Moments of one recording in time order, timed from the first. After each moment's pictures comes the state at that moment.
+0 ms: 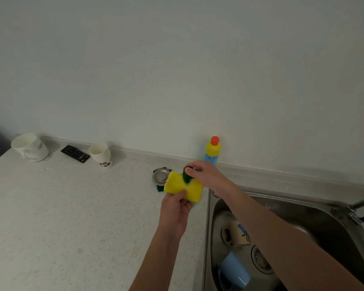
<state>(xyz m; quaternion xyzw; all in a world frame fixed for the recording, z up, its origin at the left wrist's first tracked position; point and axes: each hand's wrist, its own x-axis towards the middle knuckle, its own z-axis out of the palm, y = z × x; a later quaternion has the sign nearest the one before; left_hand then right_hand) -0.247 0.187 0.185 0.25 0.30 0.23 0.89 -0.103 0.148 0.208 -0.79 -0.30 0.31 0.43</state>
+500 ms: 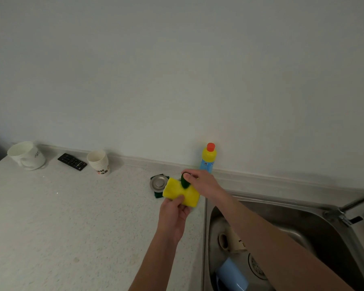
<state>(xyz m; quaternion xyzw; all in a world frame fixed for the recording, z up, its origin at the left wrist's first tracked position) -0.250 0.189 0.181 0.26 0.30 0.21 0.89 -0.114 0.145 0.204 -0.83 -0.32 0.26 0.39</state>
